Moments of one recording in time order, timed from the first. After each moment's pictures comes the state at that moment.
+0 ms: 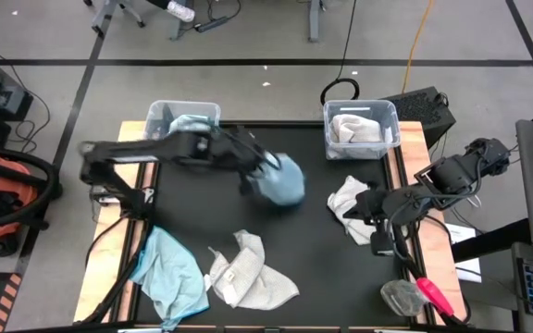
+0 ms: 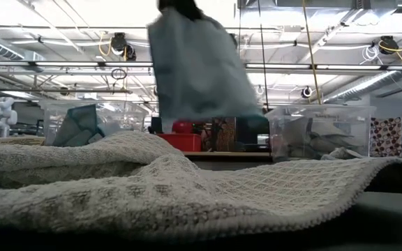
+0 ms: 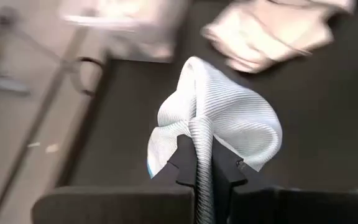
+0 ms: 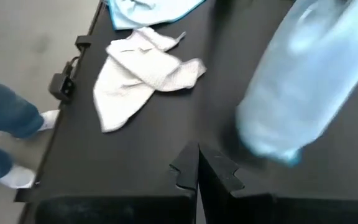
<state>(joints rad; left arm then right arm) 0.02 1.63 1.75 -0.92 -0.29 -0.02 0.52 1.20 1.53 -1.17 0.30 0.32</state>
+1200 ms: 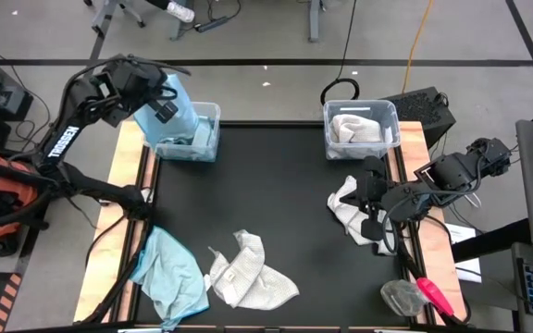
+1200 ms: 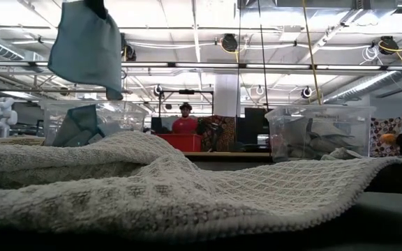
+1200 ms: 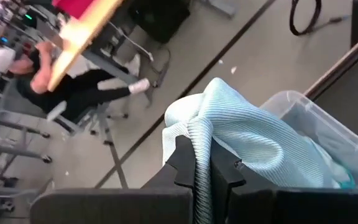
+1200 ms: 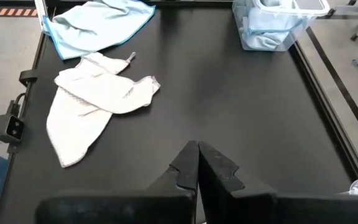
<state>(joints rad) 0.58 1.28 1.89 -1.40 -0.68 0.17 0.49 1.19 1.53 -1.18 0.48 0.43</state>
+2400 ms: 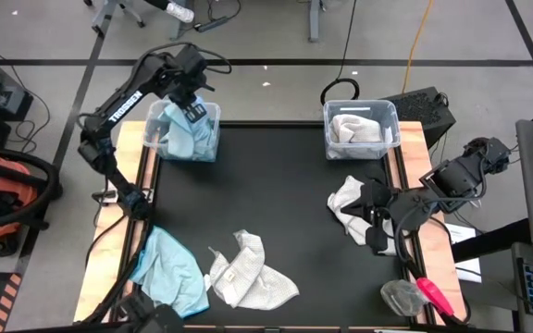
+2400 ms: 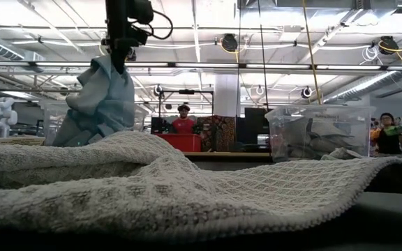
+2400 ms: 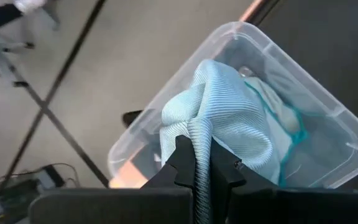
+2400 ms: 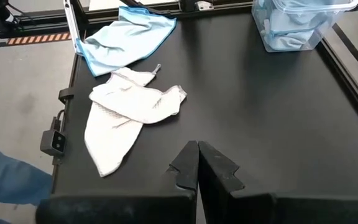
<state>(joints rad) 0.83 1.65 1.89 -1.47 -0.30 0.22 0.57 1.19 1.53 -1.13 0.48 0.56</state>
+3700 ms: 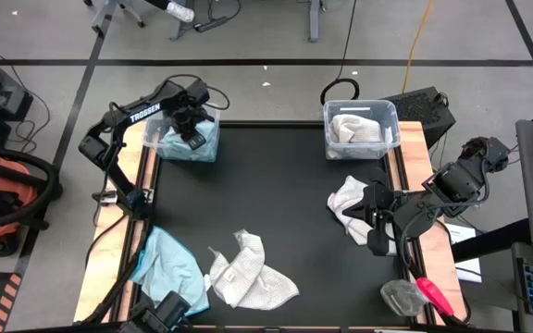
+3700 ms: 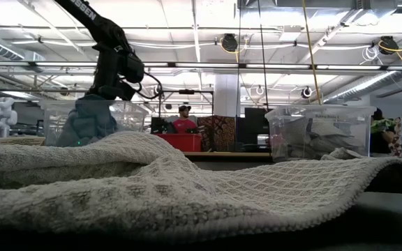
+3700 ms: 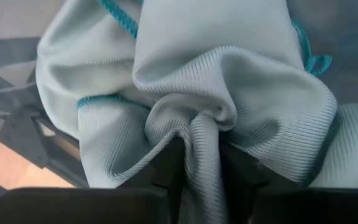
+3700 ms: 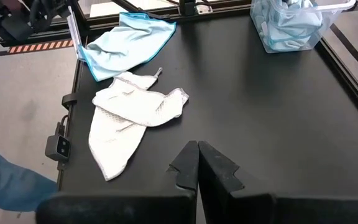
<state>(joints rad) 0.94 1.68 1.33 -1.23 -0.10 0.22 0.62 1.19 1.53 -1.13 0.53 0.62</state>
